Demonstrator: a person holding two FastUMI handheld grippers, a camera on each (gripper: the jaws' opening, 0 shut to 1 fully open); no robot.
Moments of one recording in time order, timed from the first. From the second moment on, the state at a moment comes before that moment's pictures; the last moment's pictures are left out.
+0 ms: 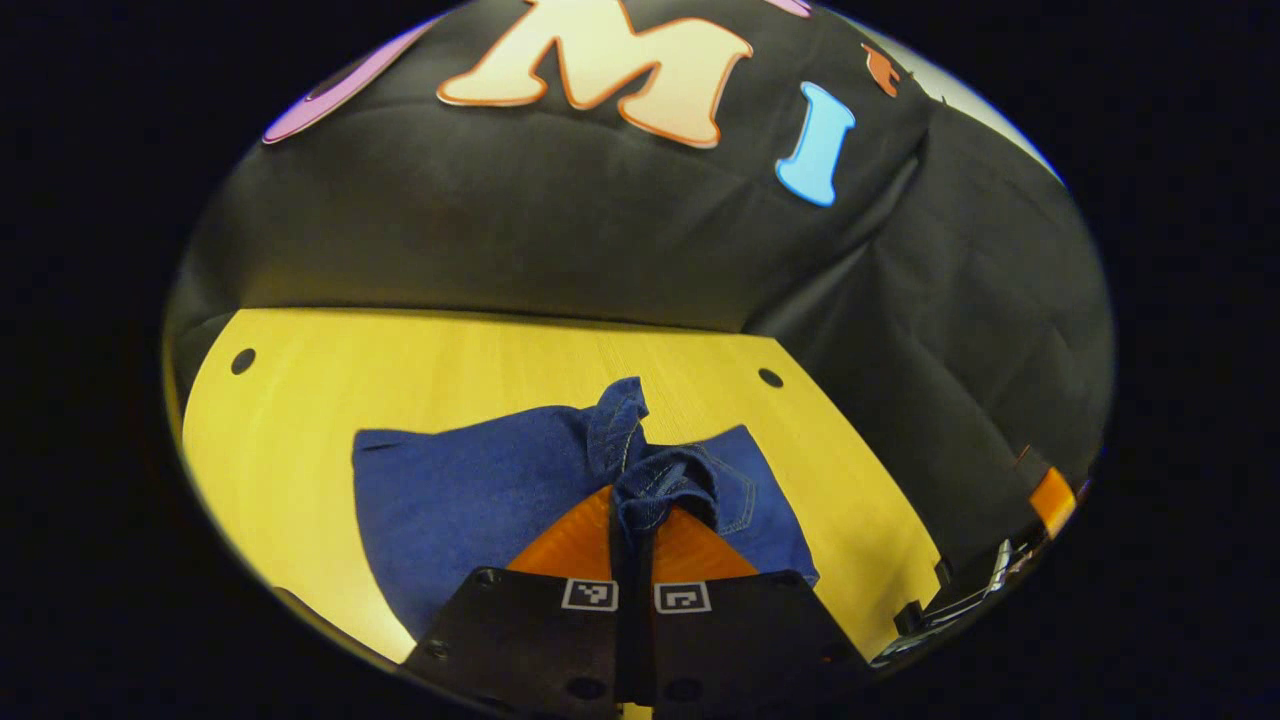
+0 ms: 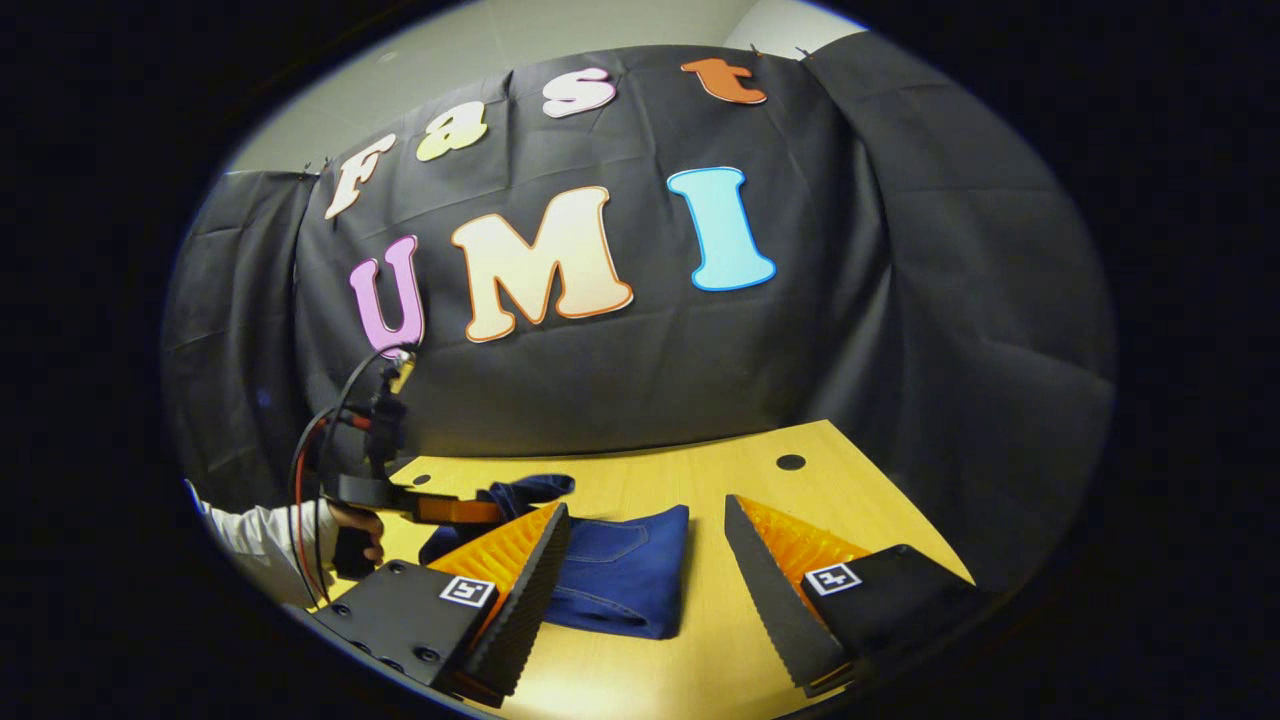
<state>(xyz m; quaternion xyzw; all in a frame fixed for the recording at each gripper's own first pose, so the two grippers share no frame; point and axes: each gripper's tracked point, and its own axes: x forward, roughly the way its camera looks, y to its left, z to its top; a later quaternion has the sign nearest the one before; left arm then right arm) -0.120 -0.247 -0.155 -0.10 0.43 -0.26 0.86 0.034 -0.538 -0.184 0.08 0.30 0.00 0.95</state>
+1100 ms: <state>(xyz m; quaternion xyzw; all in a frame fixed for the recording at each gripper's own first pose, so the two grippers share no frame) -0.220 -0.116 0.100 0.03 0.10 -0.10 0.99 0.027 -0.437 -0.035 0.07 0.09 0.05 0.99</state>
